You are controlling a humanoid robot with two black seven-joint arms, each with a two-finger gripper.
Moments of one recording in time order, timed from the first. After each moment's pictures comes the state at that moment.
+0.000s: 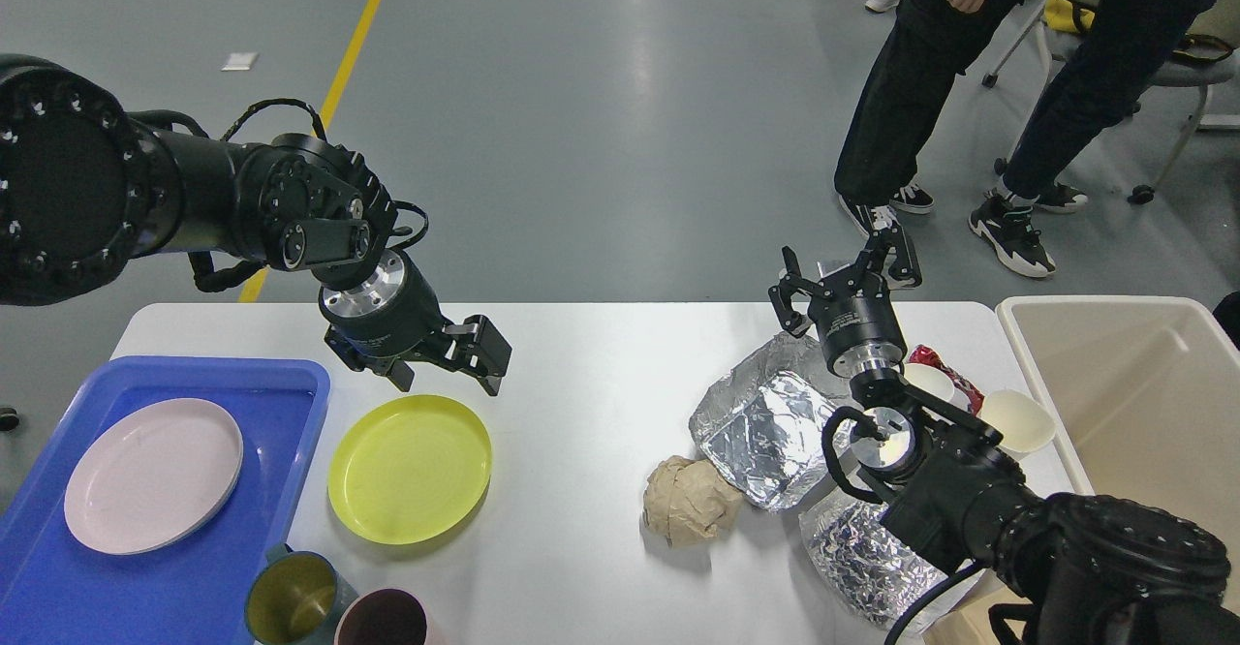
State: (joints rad) left arm -1.86 0.04 1.38 -1.06 0.01 -0.68 -0.26; right arm 0.78 0.08 0.30 0.20 0.48 0.49 0.61
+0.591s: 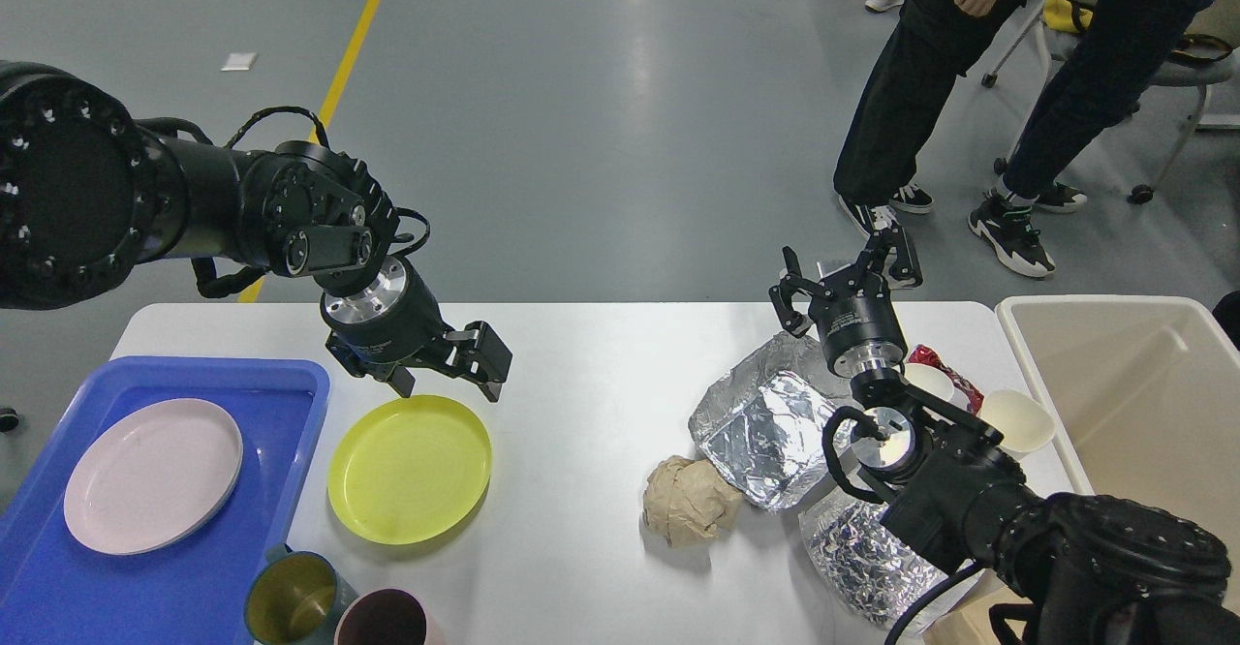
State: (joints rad) left arm -1.85 0.04 1.38 -1.06 0.01 -0.68 -0.26; right arm 0.78 0.08 0.30 0.20 0.48 0.49 0.61
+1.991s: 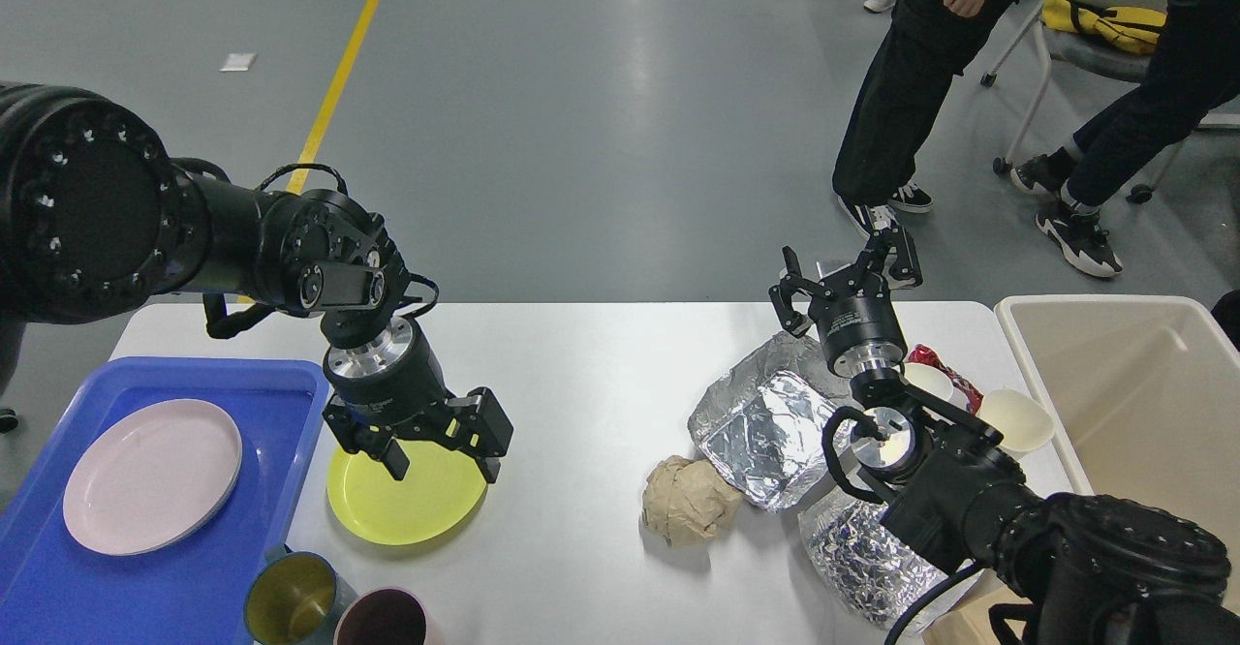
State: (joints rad) left arm -1.82 0.01 1.37 -1.14 0.01 -0.81 -0.26; right arm 0.78 0.08 0.30 0.20 0.48 0.49 0.61
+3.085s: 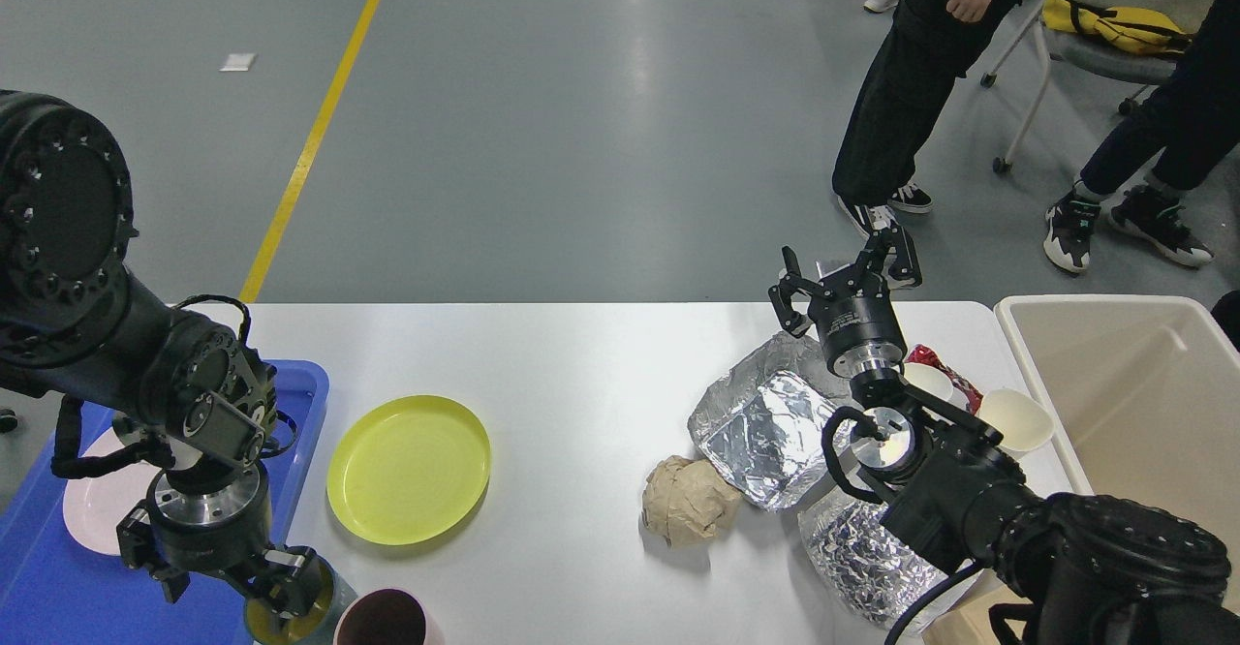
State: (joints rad) left arm -1.80 0.08 1.53 -1.55 0.16 -0.50 0.00; right arm 0.78 0.08 0.30 0.20 0.48 0.49 0.61
